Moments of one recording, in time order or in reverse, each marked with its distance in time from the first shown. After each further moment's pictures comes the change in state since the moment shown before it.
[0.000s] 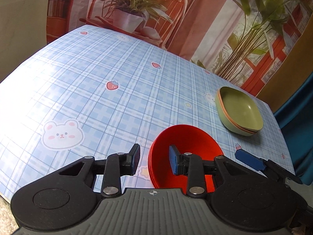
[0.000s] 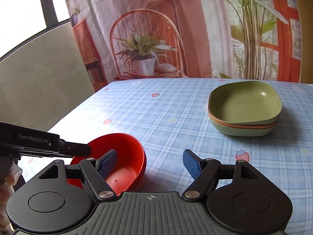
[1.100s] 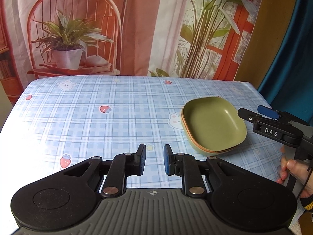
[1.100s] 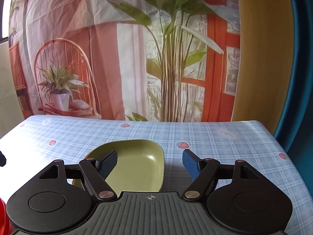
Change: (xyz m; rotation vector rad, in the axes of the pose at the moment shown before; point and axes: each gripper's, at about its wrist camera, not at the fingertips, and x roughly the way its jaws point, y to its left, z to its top) left arm 0.035 -0.093 0.078 0.374 0.006 -0.042; right arm 0.003 -0.150 0.089 0.007 -0.170 -0.377
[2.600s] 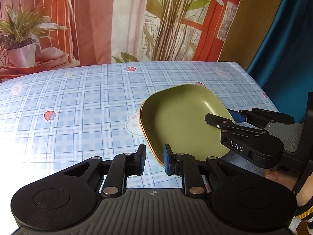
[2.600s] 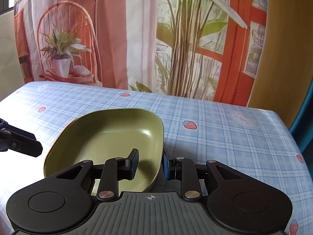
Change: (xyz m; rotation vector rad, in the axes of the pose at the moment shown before) left arm 0.093 -0.048 0.032 0.086 0.107 -0.096; right arm 0.067 -0.014 -0.015 -0.097 0.166 0.046
